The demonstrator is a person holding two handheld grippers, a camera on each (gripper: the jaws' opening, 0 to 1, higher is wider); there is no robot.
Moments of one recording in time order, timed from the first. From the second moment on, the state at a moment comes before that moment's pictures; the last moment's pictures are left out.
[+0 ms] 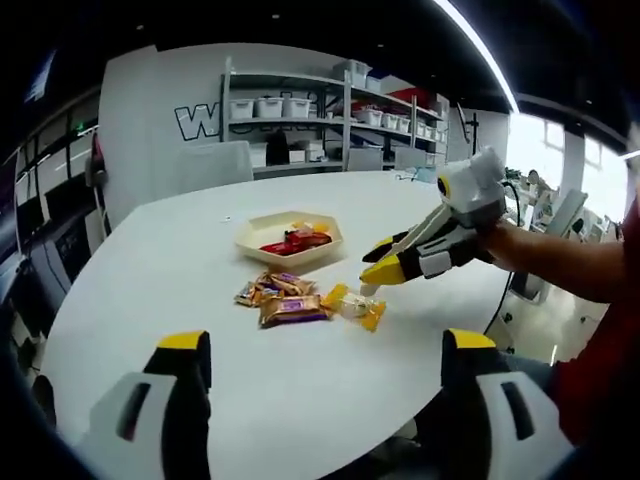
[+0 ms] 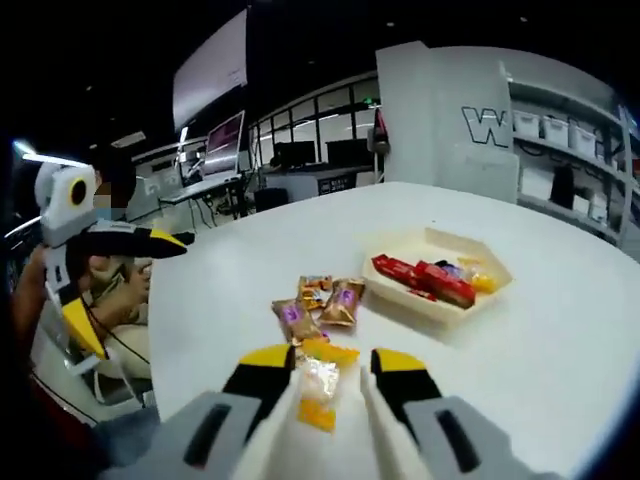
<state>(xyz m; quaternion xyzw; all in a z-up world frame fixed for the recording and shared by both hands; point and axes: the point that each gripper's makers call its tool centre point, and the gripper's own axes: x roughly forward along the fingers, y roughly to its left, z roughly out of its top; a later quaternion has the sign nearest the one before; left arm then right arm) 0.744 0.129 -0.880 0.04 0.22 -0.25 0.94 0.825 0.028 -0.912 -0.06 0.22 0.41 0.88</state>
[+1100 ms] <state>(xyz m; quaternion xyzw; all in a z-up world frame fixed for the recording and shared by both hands) 0.743 0.136 -0.880 0.05 0.22 -0.24 0.94 0.831 0.040 -0.935 -0.10 0.24 0.35 0.90</state>
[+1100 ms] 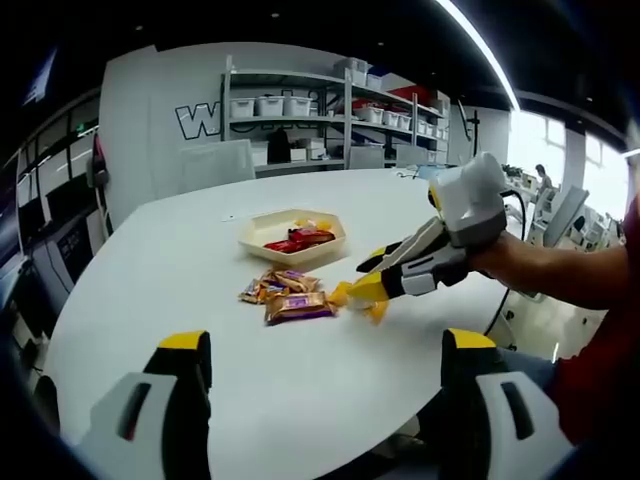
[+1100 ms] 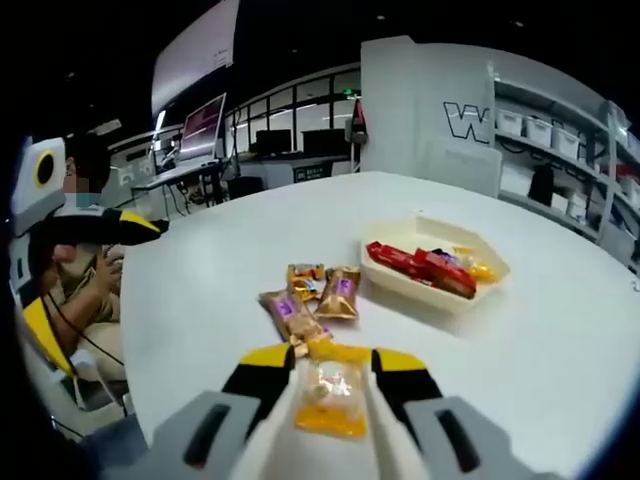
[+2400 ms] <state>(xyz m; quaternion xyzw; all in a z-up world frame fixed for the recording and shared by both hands) 0.744 0.136 -0.882 0.04 0.22 -0.24 0.94 0.832 0.022 -0.919 0.06 0.27 0.35 0.89</state>
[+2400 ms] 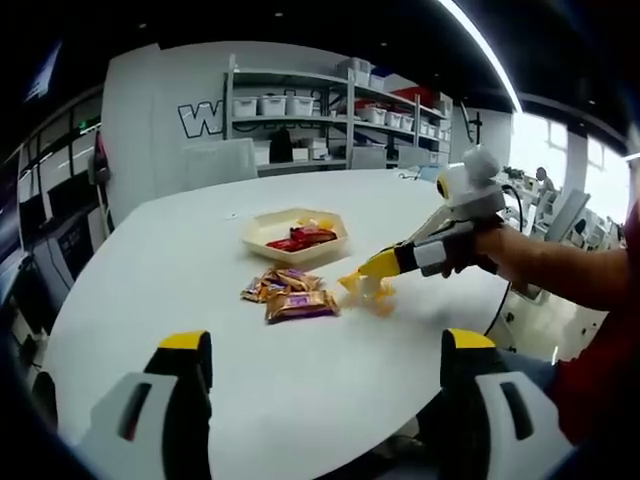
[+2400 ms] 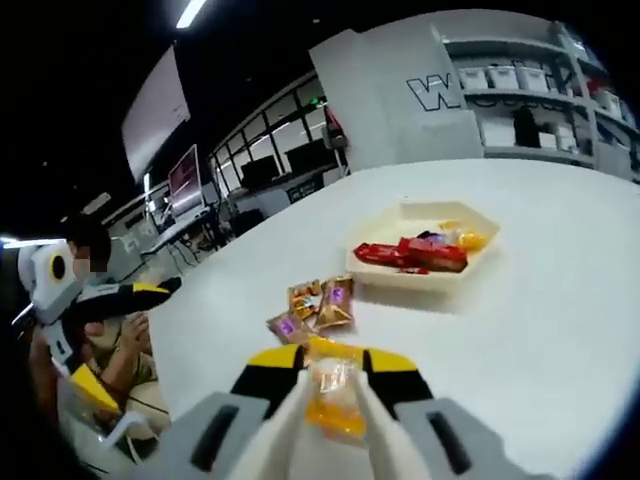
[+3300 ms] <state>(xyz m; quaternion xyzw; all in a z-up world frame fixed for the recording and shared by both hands) 0.748 0.148 -0.883 0.01 0.22 -0.22 0.95 0.866 0.012 -0.874 0.04 0.22 0.35 0.91</state>
